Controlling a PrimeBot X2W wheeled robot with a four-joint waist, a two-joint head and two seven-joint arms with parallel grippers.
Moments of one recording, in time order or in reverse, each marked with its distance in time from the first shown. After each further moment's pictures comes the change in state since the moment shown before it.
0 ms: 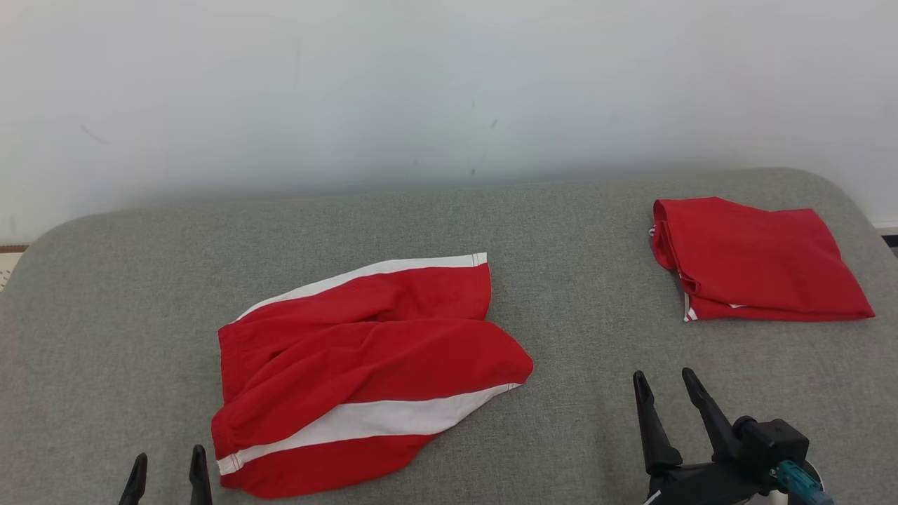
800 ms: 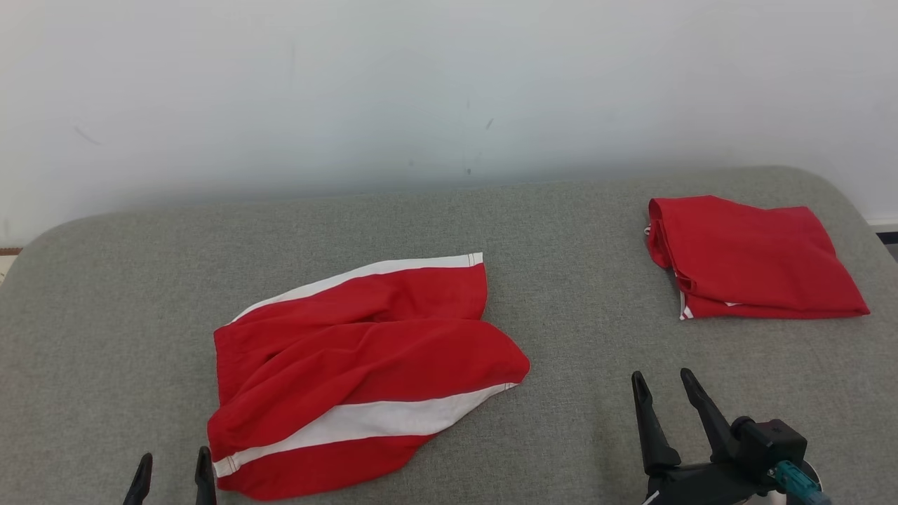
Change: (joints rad) left arm 0.000 0.000 0.001 0.007 0.043 -0.008 0.000; right arm 0.001 0.004 0.001 0.001 -0.007 0.000 0.000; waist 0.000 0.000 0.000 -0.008
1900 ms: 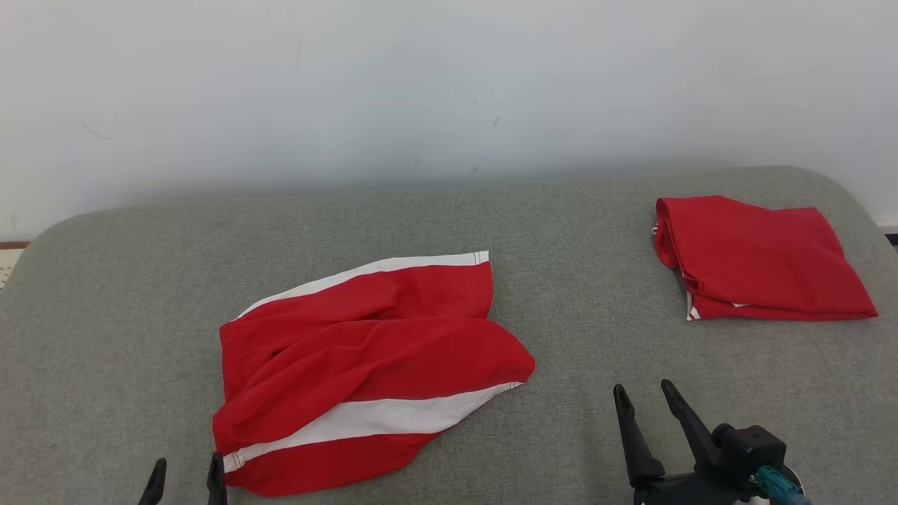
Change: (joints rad) left arm -0.001 -0.004 -0.009 0.018 -0.010 -0.023 0.000; right arm -0.001 -0.008 0.049 0.023 0.014 0.000 0.000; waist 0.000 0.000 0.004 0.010
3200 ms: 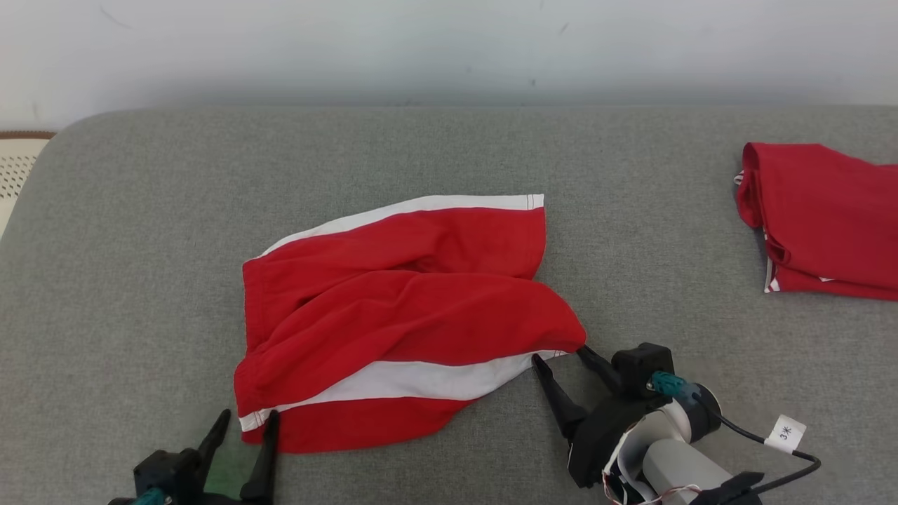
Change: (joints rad) left arm -0.303 0.054 -0.157 0.417 -0.049 -0.083 0.000; right arm -0.437 -0.032 0.453 0.518 0.247 0.000 0.000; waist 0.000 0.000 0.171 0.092
